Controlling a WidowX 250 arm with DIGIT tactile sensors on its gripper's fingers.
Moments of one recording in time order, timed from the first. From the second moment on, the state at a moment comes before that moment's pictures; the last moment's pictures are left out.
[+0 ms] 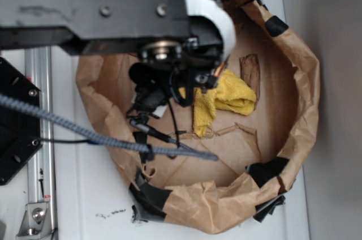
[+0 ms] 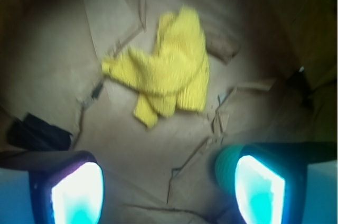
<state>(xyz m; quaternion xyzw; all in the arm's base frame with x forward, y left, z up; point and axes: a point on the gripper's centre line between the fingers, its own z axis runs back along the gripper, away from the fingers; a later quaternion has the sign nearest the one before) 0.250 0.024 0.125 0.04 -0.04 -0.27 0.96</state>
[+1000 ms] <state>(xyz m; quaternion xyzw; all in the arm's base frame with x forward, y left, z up) 0.240 0.050 0.065 0.06 0.00 -0.39 0.92</state>
